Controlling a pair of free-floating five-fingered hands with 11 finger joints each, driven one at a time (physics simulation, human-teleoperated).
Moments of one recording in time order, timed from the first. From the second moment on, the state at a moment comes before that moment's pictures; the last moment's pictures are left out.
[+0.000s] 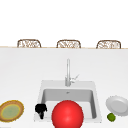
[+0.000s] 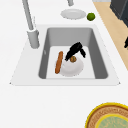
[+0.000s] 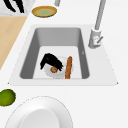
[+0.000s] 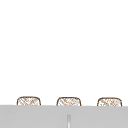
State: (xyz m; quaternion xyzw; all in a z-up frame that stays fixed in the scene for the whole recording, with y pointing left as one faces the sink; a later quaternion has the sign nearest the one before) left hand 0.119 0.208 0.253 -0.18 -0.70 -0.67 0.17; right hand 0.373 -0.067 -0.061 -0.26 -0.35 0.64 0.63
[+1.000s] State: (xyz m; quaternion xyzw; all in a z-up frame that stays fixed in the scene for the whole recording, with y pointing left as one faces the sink) left hand 0.119 0.208 0.253 -0.18 -0.70 -0.67 0.17; right hand 0.413 -0.078 -0.092 -0.29 -0.41 0.61 0.61
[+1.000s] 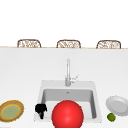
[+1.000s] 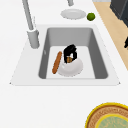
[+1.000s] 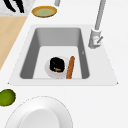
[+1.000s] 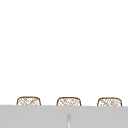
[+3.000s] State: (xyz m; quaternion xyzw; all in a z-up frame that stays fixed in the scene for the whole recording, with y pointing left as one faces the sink) left hand 0.119 0.208 0.253 -0.18 -0.70 -0.67 0.17; right hand 0.395 -0.165 0.130 -0.29 -0.43 0.60 0.62
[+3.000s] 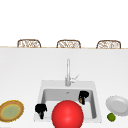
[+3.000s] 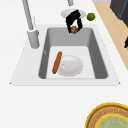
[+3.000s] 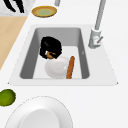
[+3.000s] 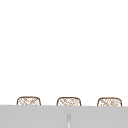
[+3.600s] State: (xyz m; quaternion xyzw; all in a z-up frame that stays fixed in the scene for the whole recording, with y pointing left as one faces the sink) left hand 0.119 0.208 0.253 -0.18 -0.70 -0.67 0.17; right hand 0.367 -0.222 0.178 -0.28 -0.42 0.60 0.62
